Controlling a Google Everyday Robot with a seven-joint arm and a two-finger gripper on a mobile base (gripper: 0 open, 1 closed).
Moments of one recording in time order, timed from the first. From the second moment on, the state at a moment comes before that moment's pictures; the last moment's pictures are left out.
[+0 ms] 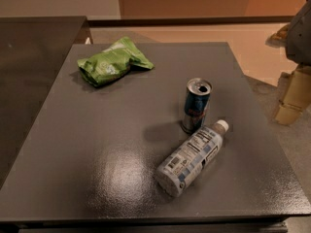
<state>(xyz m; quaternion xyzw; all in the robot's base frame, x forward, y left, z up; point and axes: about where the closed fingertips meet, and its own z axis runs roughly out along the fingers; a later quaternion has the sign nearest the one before) 0.438 -0.217 0.976 -0.60 0.78 -0.03 0.16</state>
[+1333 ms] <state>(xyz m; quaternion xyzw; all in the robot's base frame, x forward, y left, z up) 0.540 -0.141 0.977 -0.61 0.76 0.01 0.21</state>
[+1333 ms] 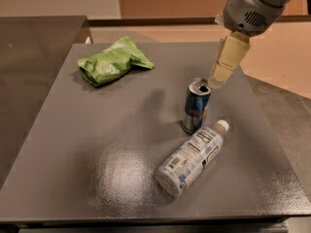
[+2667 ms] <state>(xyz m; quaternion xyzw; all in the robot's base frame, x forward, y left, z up) 0.641 -0.025 0.937 -0.56 0.78 0.07 0.25</state>
